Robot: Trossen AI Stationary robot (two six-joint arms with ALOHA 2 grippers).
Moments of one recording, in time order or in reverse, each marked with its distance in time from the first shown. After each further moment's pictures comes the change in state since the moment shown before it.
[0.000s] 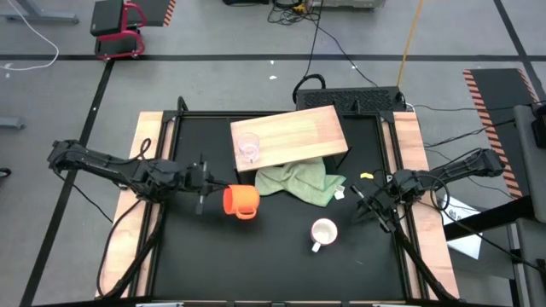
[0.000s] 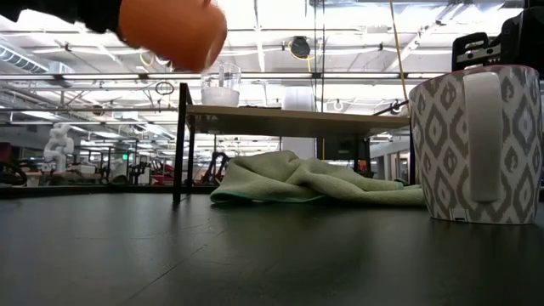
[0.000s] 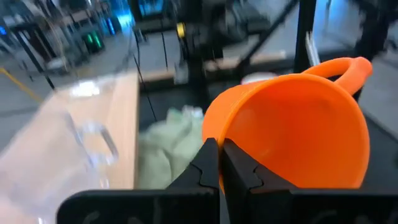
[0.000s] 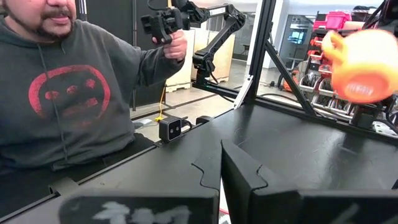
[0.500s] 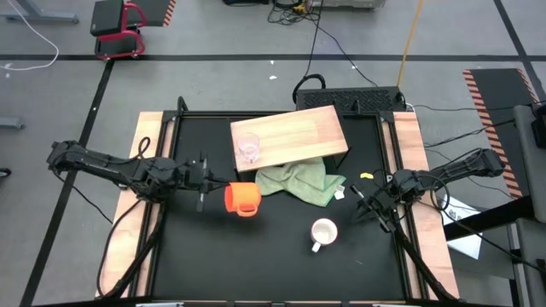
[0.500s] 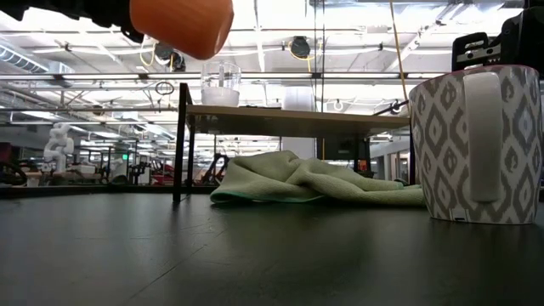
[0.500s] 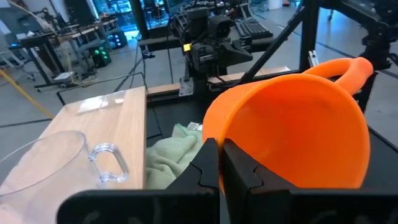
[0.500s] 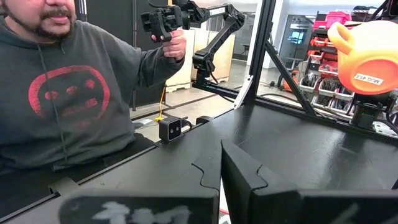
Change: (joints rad) left arm 0.020 0.000 0.003 0.047 0.015 0.018; right arm 0.000 0.000 0.000 0.000 0.000 0.001
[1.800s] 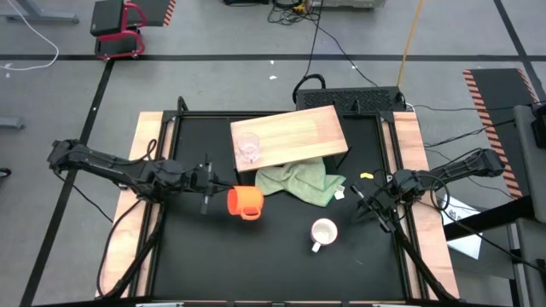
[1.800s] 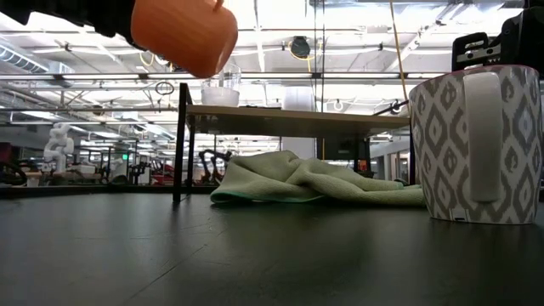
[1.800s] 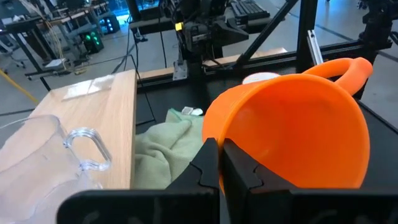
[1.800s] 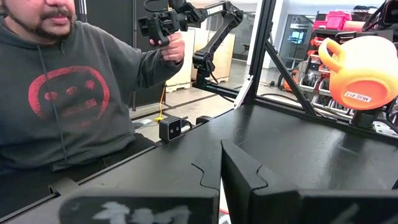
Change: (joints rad) left arm 0.000 0.074 0.001 0.004 0.008 -0.003; right arm 0.000 0.000 0.000 0.000 0.000 0.000
